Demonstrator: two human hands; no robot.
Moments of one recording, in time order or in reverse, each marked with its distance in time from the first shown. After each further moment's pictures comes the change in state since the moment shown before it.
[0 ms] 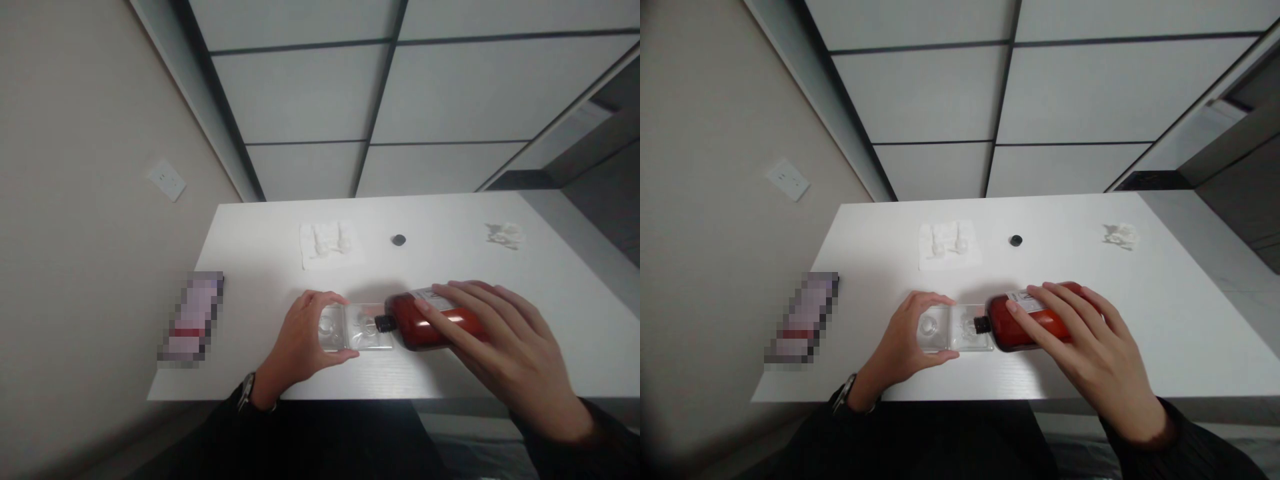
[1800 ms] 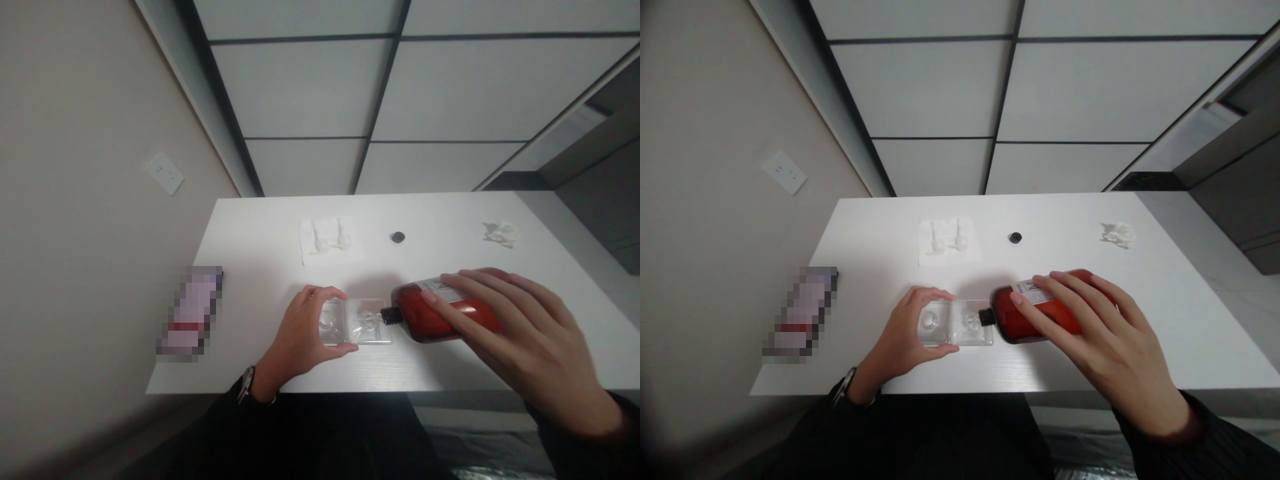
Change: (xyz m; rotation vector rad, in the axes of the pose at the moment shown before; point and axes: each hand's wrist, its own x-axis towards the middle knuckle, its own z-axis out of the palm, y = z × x) left_hand -0.002 -0.004 0.000 0.008 0.001 0.018; right_hand 0.010 0.009 -0.018 -0.025 -0.032 -0.038
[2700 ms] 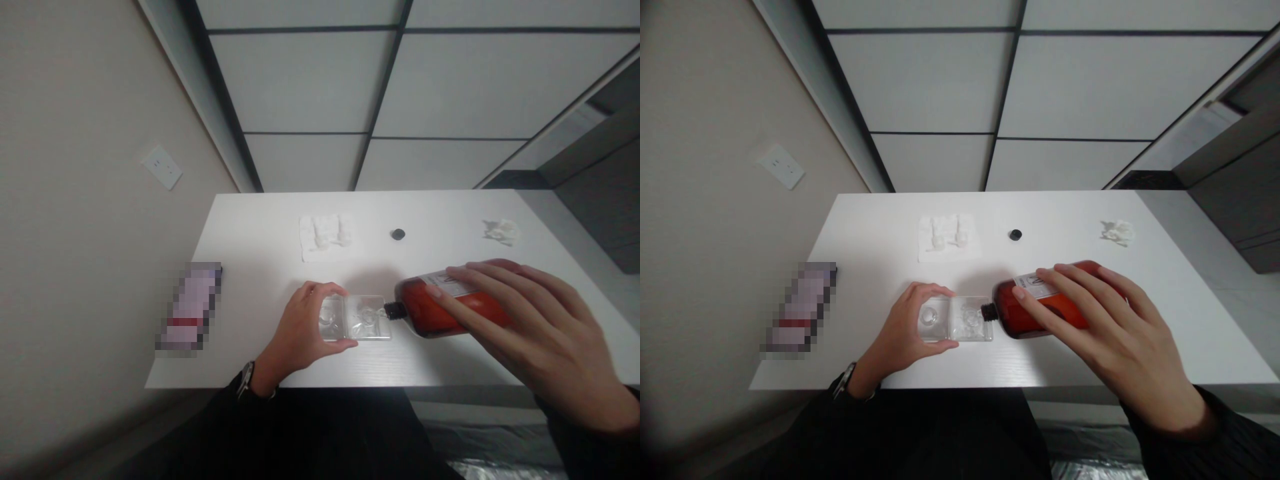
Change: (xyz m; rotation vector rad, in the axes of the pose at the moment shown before) left_hand -0.001 0.001 -0.002 -0.009 -0.015 -0.013; right_hand 0.008 0.006 -0.011 -0.009 -0.039 -0.028
